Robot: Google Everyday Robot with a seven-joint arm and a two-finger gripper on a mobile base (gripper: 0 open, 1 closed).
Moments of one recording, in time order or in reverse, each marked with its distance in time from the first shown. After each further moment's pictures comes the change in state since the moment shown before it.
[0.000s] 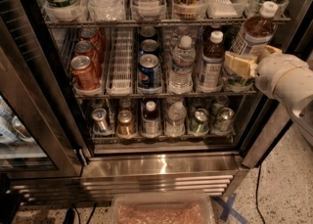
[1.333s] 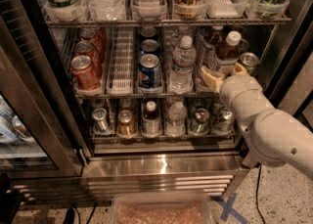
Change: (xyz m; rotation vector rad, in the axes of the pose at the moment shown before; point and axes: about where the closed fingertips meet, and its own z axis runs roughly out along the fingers) arm 0.061 0.043 0.044 0.106 -0.044 -0.024
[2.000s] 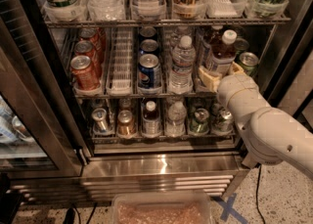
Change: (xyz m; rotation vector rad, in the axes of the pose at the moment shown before) arm 0.003 0.006 0.005 -0.007 0.012 0.000
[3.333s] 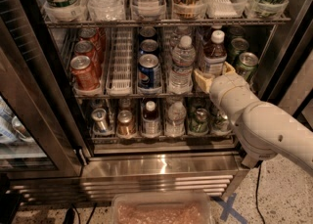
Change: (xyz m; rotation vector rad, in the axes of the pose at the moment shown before) arm 0.011 0.019 0.015 -0.045 0.057 -0.050
